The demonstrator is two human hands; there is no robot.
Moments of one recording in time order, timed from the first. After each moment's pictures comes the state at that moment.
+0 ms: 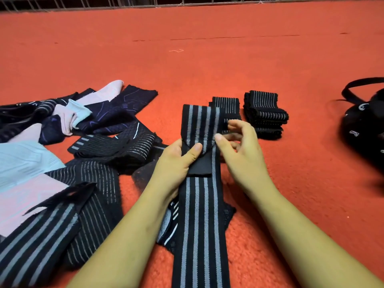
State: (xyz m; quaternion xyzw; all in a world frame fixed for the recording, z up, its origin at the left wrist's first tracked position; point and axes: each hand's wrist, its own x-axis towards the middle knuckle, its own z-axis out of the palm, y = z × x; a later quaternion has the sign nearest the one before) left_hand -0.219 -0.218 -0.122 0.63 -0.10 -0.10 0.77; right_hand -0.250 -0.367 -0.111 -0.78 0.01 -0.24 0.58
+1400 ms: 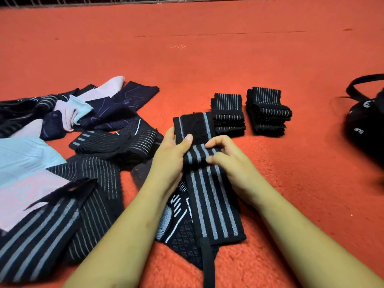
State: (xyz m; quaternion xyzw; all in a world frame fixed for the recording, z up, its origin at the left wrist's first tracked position) left_hand -0.214 -0.214 -0.119 0.60 -0.03 -0.07 0.79; right_hand -0.264 -0.354 -0.111 -0.74 -0.02 0.01 0.67
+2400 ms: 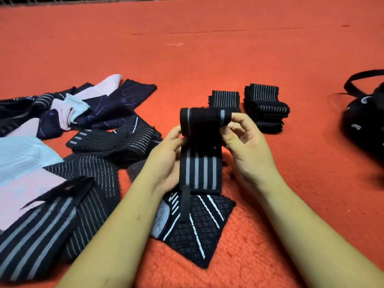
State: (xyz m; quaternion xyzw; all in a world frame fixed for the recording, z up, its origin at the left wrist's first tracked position) left_hand -0.215 -0.211 -0.114 0.49 -0.03 -0.20 0.85; right_hand -0.255 -0.367 -0.106 -0.63 -0.08 -0.17 0.76
